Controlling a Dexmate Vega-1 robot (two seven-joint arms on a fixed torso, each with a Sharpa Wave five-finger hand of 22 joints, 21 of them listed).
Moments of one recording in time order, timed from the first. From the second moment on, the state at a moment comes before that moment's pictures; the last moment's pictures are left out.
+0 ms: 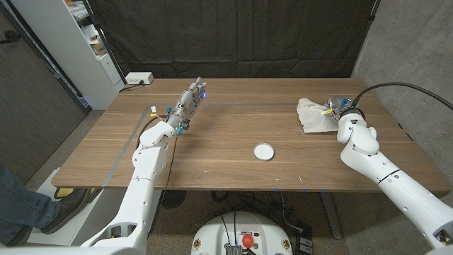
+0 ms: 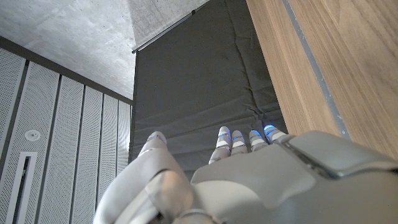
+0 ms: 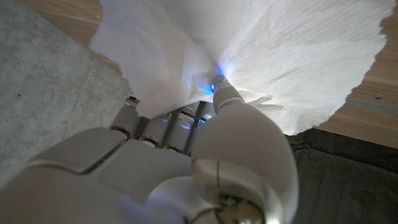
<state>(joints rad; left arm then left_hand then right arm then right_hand) 0.90 0.07 -0.11 -1.45 -0.18 -0.03 -0.49 0.28 0.02 0.23 -0.01 0.19 0.04 0.10 0.19 0.18 -0.10 0.05 0.21 0.19 -0.17 0.06 0.19 0.18 -0.18 0.05 0.20 0.18 -0.94 -0.67 -0.33 -1.78 -0.82 -0.68 0.12 1.01 0.12 0.31 -0.15 0.20 0.82 -0.17 0.33 0.21 0.79 -0.12 0.43 0.29 0.66 -0.06 0.53 0.41 0.55 0.10 0.20 0.17</state>
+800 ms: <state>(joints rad) 0.90 0.07 -0.12 -1.43 -0.19 -0.04 -0.50 0.28 0.02 0.23 -0.02 0.19 0.04 0.10 0.19 0.18 -0.10 0.05 0.21 0.19 -0.17 0.06 0.19 0.18 -0.18 0.05 0.20 0.18 -0.96 -0.67 -0.30 -1.85 -0.88 -0.67 0.14 1.01 0.12 0.30 -0.14 0.20 0.83 -0.17 0.33 0.21 0.79 -0.12 0.43 0.29 0.66 -0.06 0.51 0.42 0.55 0.10 0.20 0.17</state>
